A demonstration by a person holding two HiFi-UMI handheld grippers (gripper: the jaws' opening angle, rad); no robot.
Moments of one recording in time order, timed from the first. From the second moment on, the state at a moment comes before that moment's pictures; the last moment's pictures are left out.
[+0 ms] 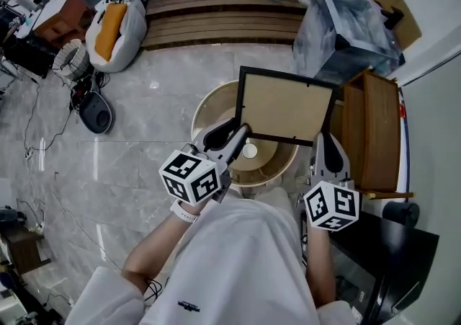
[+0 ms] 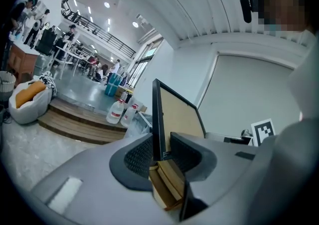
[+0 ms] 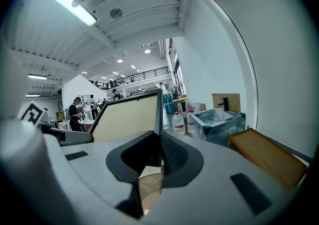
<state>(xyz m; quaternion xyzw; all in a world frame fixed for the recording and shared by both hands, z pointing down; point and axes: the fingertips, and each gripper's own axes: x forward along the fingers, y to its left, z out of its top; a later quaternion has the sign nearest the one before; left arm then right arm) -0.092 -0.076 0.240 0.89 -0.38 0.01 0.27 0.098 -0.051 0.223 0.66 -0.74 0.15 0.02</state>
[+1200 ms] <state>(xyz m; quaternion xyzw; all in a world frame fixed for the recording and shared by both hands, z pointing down) -0.095 -0.057 0.225 0.88 -0.39 0.00 0.25 0.096 -0.037 0.208 0.65 -0.75 0.13 0.02</state>
